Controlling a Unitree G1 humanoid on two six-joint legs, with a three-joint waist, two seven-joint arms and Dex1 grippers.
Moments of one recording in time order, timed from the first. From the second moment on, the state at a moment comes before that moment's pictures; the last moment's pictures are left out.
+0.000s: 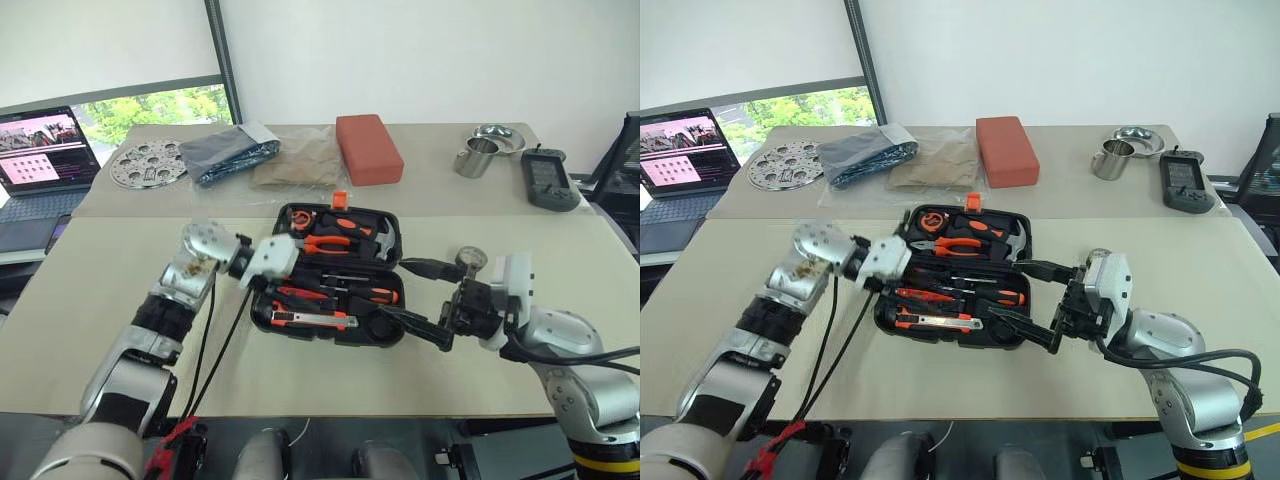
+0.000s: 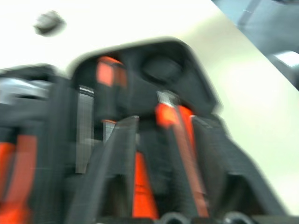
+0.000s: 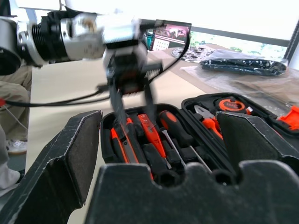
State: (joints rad) left arm -0.76 0.51 -0.35 0.47 -0.16 -0.14 -1.61; right arm -0.05 -0.62 -0.13 -0.48 0.63 0.33 0.94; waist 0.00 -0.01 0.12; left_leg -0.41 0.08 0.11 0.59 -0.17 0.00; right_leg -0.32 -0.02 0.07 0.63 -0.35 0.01
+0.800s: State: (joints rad) left arm -0.85 0.44 -0.37 0.82 -0.04 -0.41 -1.58; right arm -0.02 -0.62 -0.13 -0.48 0.63 0.32 0.94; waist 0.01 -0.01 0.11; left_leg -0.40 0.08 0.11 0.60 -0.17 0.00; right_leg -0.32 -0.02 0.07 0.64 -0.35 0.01
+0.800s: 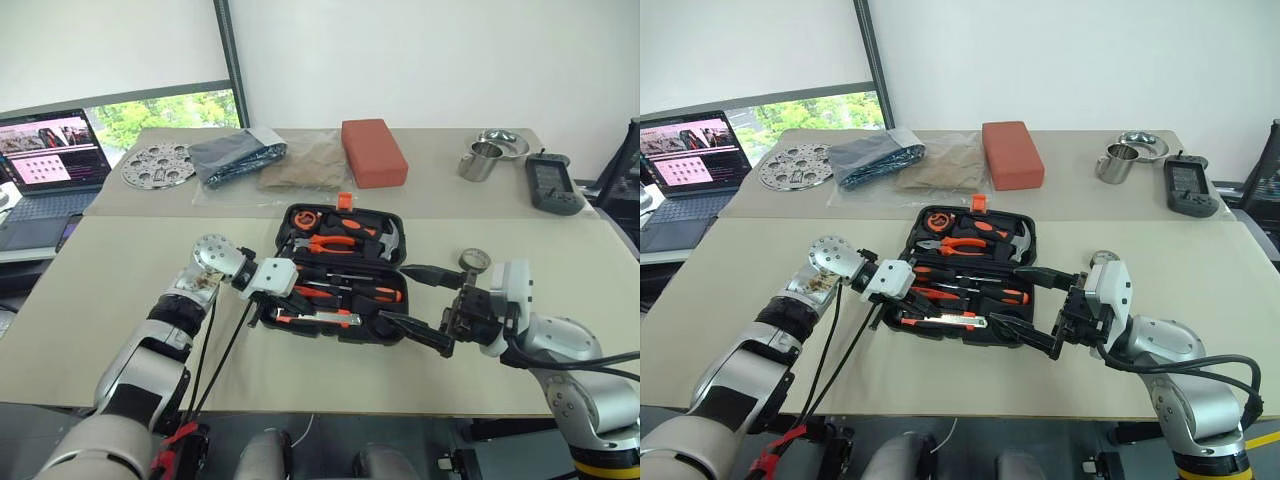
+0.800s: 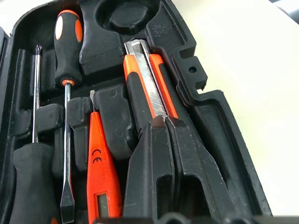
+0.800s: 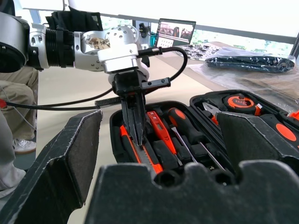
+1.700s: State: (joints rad) left arm -0.78 0.53 -0.10 0.21 -0.34 0.33 -1.42; right arm -0.21 -0.88 -0.11 -0.12 0.30 0.39 0.81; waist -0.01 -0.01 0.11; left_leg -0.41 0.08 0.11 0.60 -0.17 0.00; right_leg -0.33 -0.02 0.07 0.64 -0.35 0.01
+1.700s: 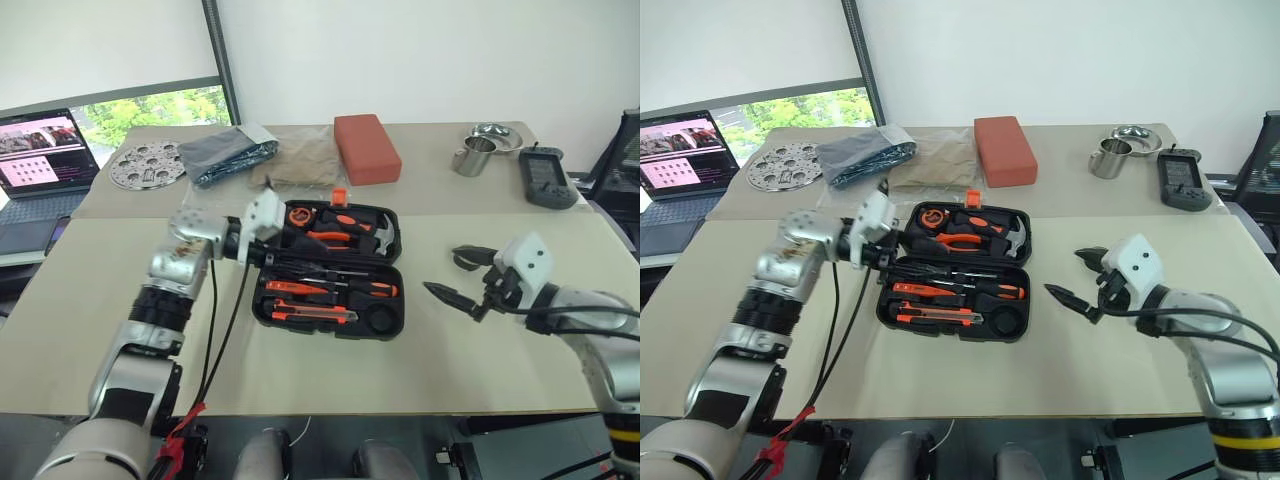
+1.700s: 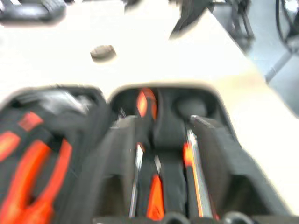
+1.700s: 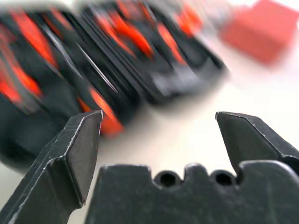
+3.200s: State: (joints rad) left arm -0.61 0.77 -0.07 -0.26 -0.53 0.63 -1.27; right arm -0.94 -0.78 0.22 0.59 -0.05 0.18 1.45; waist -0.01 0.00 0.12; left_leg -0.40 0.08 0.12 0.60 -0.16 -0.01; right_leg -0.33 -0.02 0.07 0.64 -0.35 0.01
